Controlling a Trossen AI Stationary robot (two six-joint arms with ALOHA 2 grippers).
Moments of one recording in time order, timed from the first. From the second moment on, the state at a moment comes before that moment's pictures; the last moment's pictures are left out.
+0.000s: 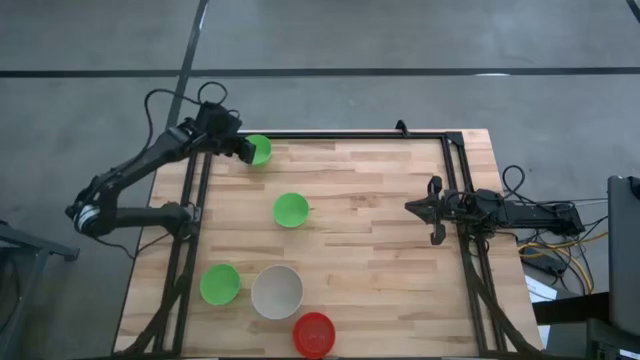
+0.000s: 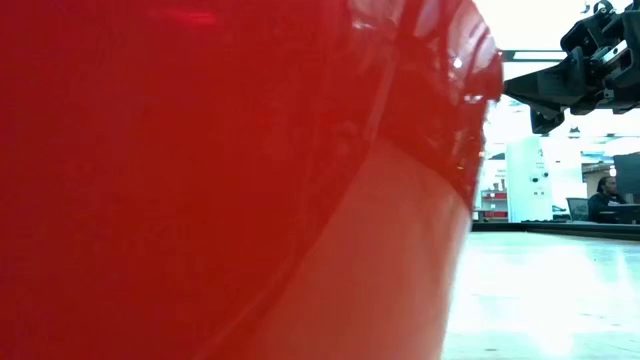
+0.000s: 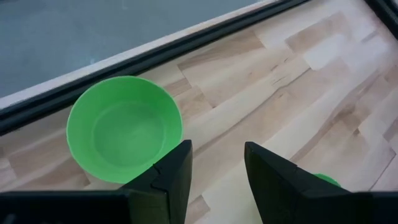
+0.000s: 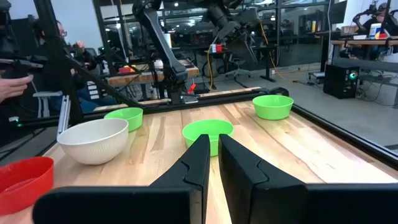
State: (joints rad) left arm 0.89 1.08 0.89 -0.61 0.17 -0.23; right arm 0.00 0.00 0.01 0.03 0.11 0.13
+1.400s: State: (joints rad) left arm 0.94 1.38 0.95 -0.59 0.29 -0.21; right arm 0.00 0.00 0.01 0.03 0.11 0.13
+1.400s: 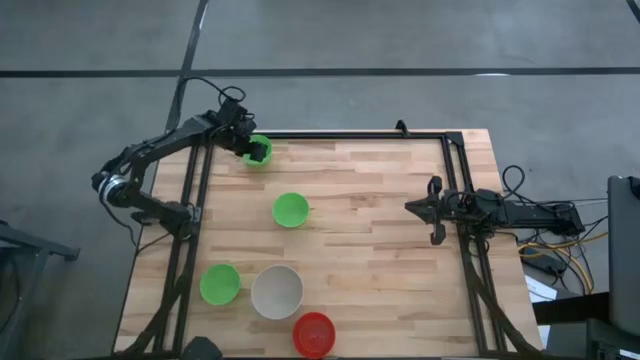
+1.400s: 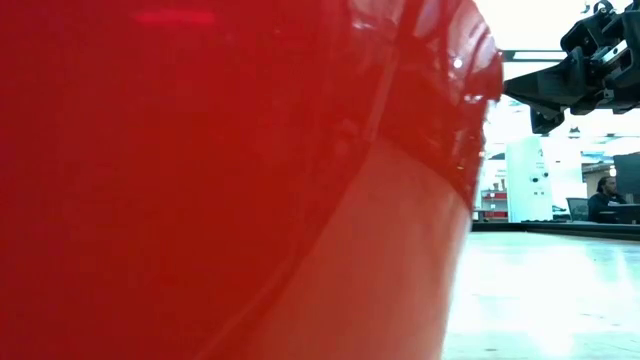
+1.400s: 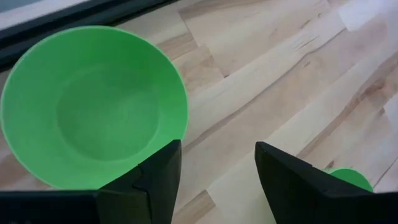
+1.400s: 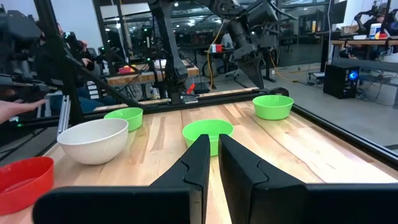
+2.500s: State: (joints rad) left arm 0.94 1.52 0.94 -0.59 0.33 -0.10; right arm 0.00 0.00 0.01 0.03 0.11 0.13
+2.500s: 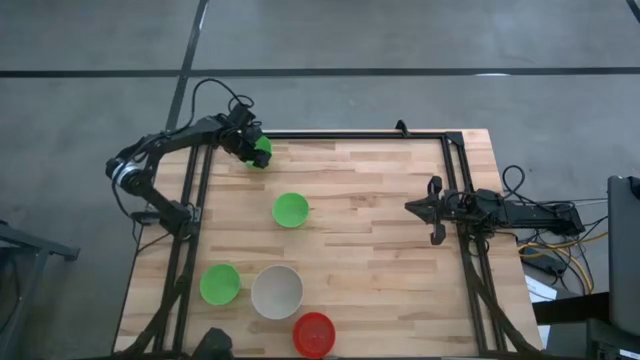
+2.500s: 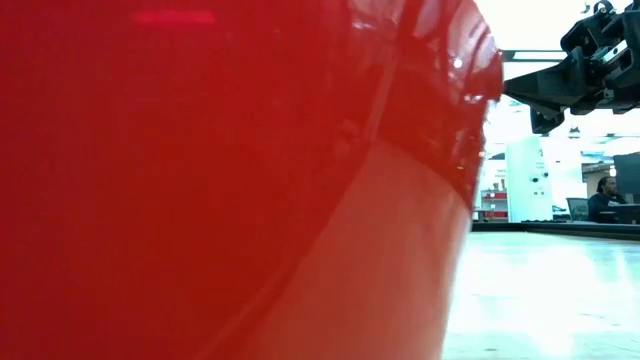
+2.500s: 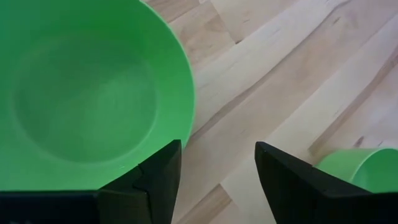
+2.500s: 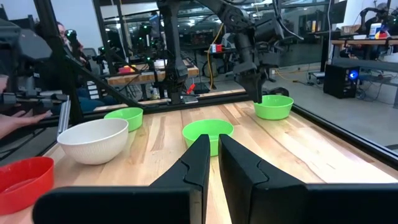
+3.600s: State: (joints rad) left arm 0.94 1.58 0.94 -0.57 0.29 -0.05; right arm 0.00 0.00 0.01 0.03 0.11 0.13
